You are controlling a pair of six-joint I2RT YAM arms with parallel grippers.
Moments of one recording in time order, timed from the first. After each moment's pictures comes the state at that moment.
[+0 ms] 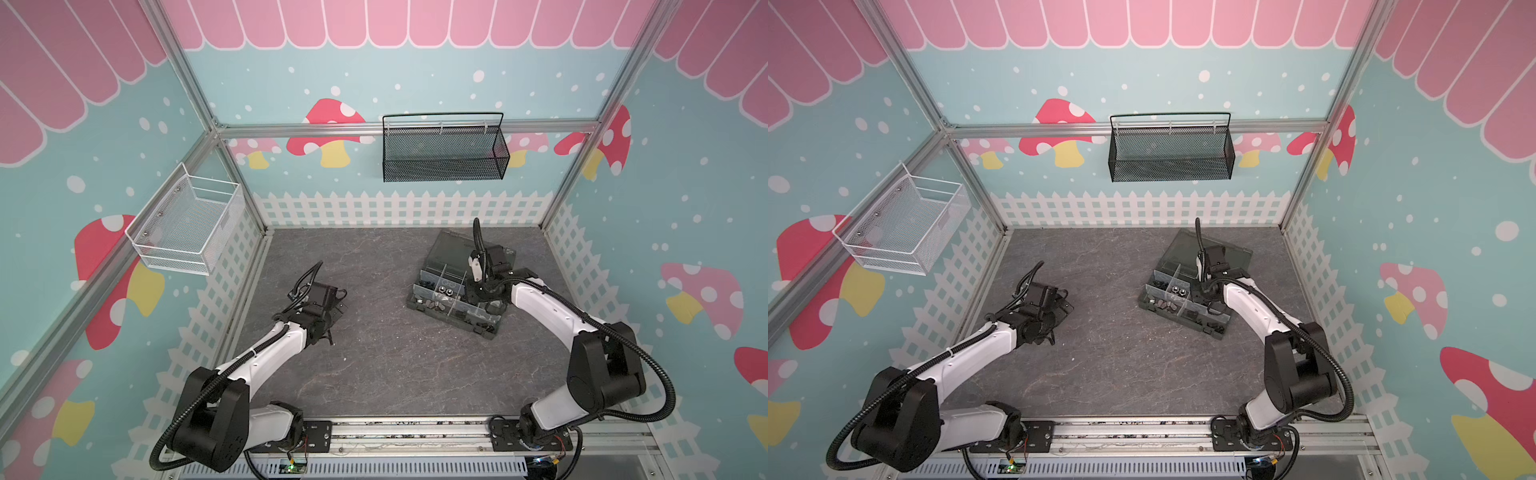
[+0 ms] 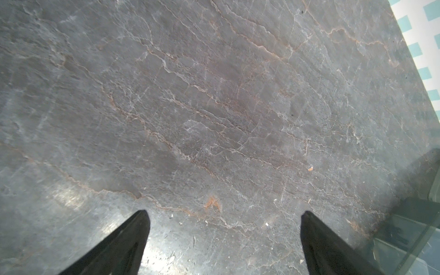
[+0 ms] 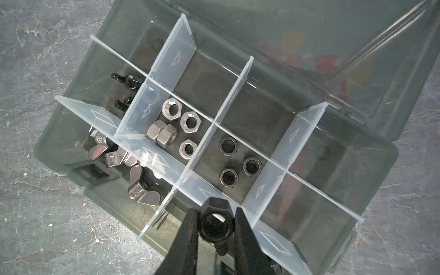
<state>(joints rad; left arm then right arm) -0.30 1.28 0.70 -0.43 -0.24 -1.10 0.28 1.57 1.12 -0.60 -0.02 0.16</state>
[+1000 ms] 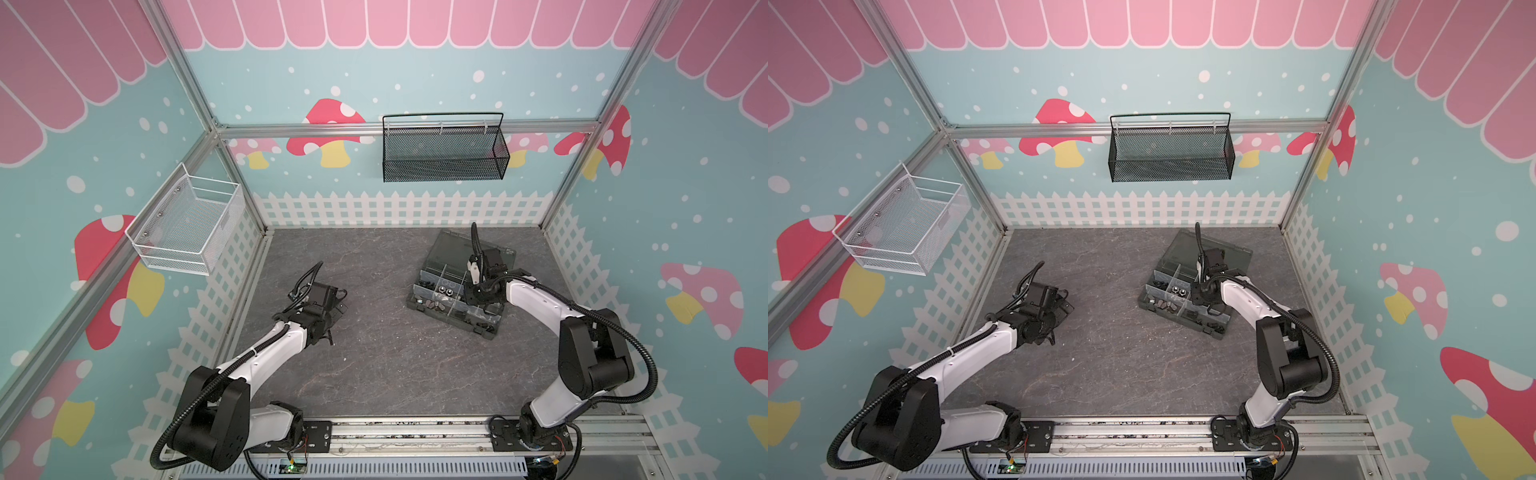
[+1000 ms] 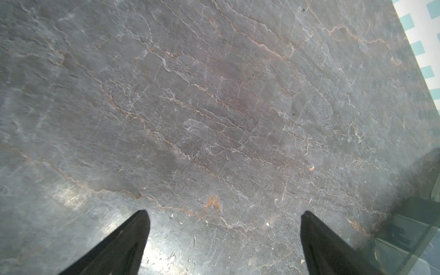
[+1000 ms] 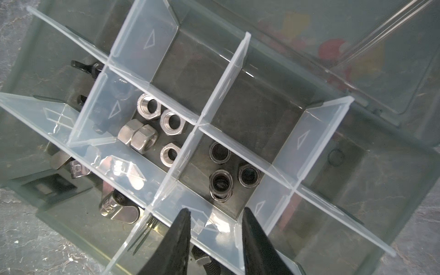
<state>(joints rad) -0.30 1.29 0.70 -0.43 -0.24 -1.10 0.26 1.64 1.11 -0.57 -0.01 0.15</state>
